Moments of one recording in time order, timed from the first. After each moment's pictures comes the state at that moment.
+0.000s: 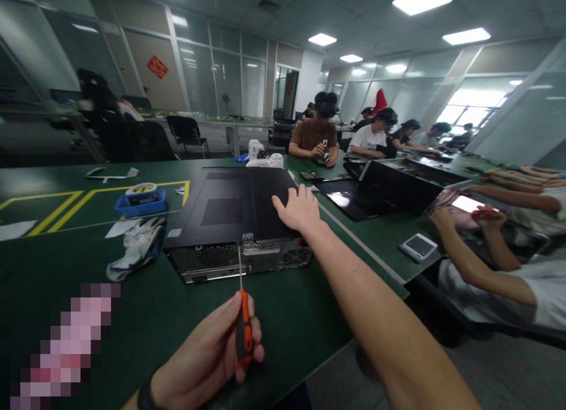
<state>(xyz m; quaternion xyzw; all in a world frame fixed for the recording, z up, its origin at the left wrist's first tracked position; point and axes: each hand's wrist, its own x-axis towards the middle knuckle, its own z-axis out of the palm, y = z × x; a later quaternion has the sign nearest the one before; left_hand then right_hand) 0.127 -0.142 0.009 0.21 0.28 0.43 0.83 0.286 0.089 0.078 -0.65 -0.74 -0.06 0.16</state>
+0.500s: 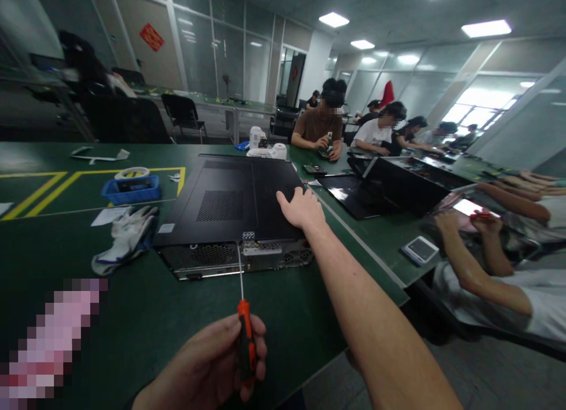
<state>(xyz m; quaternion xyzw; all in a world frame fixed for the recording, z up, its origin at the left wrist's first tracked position) 0.118 -0.143 0.004 0.16 0.21 0.40 0.88 0.287 0.114 0.063 -0.69 -0.71 0.00 0.13</state>
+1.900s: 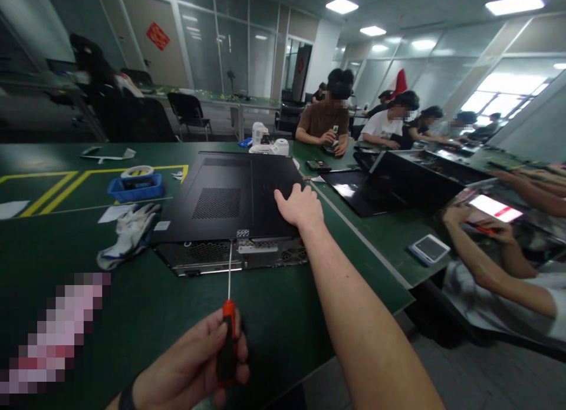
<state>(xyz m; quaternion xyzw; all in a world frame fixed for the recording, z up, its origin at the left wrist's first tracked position) 0.115 -0.143 -0.016 0.18 0.17 0.41 0.88 0.284 0.108 0.069 -0.69 -0.71 0.01 0.14</state>
